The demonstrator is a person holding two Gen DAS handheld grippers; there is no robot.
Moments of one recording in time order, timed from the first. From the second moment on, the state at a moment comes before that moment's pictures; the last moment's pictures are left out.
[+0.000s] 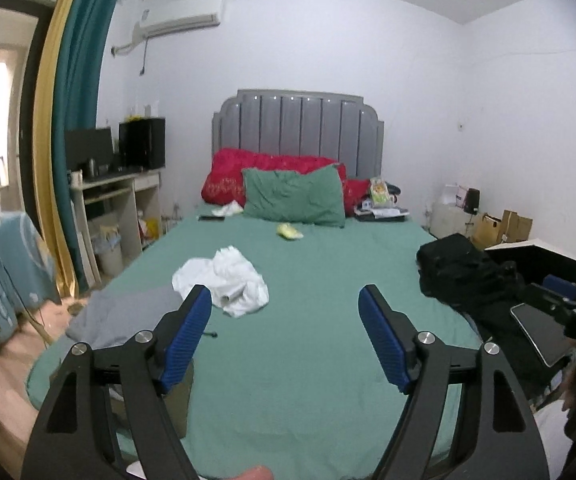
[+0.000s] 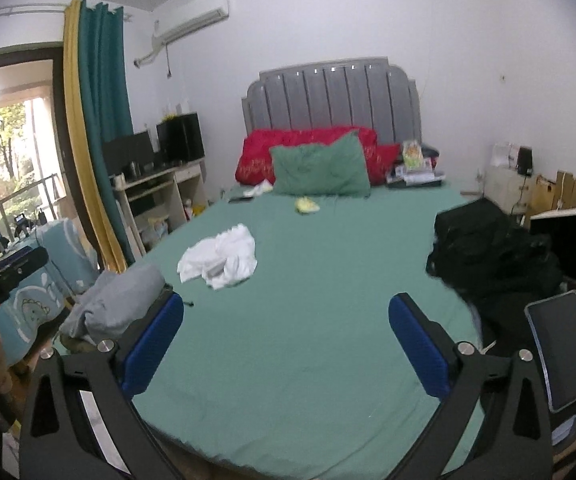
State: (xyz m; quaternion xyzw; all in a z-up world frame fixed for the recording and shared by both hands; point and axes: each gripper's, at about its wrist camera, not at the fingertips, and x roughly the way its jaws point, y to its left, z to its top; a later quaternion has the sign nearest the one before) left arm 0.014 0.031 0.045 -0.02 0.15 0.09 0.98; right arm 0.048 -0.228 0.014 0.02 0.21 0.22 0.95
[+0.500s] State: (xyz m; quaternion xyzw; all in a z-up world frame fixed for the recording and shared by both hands) left arm 0.013 0.050 0.042 -0.05 0.12 0.11 0.98; right arm 0.031 -0.207 0.027 0.00 0.17 0.23 0.96
